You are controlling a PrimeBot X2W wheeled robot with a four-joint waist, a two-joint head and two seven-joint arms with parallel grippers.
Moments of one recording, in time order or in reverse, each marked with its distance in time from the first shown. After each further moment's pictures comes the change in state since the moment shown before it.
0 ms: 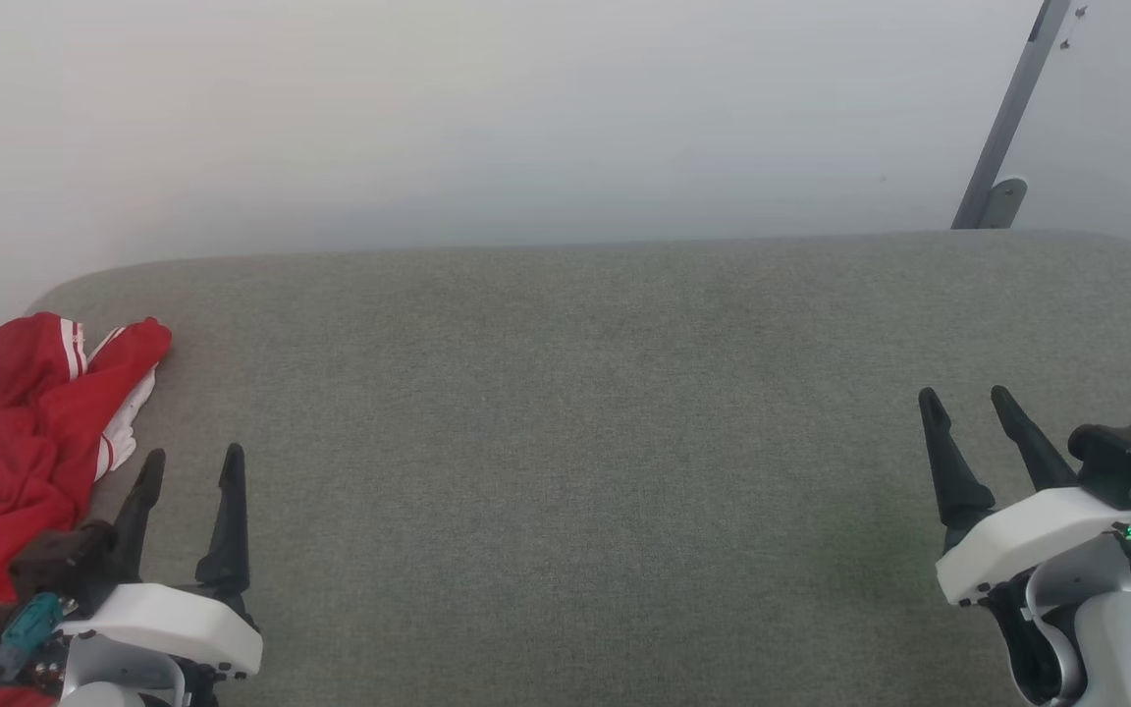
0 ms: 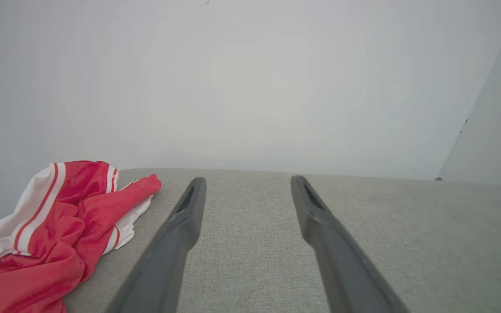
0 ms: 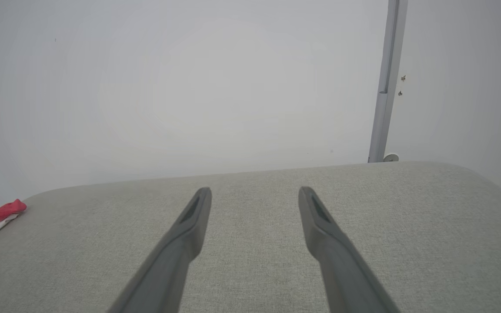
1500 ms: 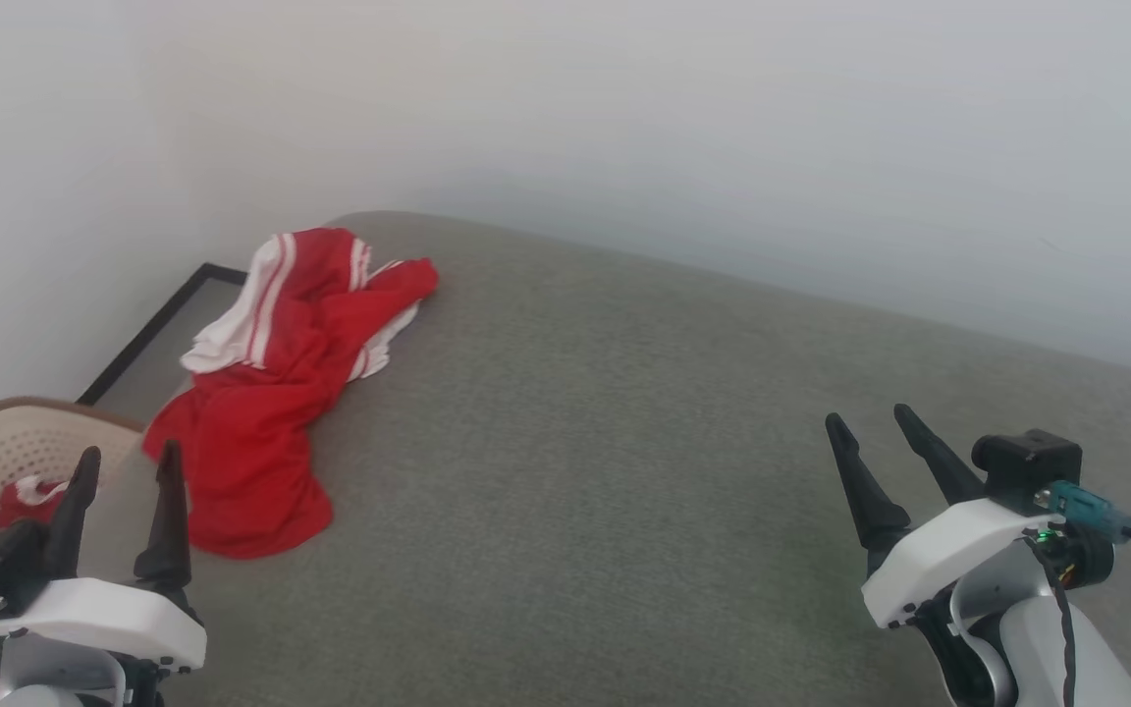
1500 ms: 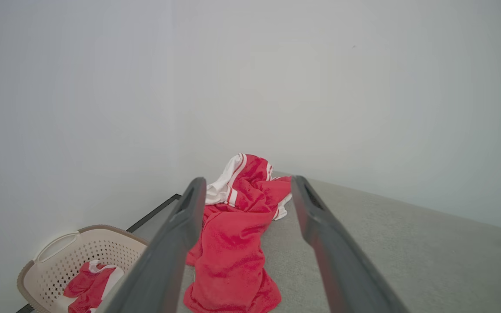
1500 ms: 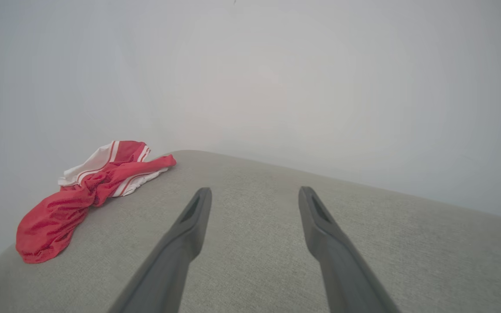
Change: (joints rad) left arm 0.022 0.068 0.038 -0.049 -0.060 0.030 0.037; right arm -0.009 0.021 0.138 0.020 0.023 0.000 0.015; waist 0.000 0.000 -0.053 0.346
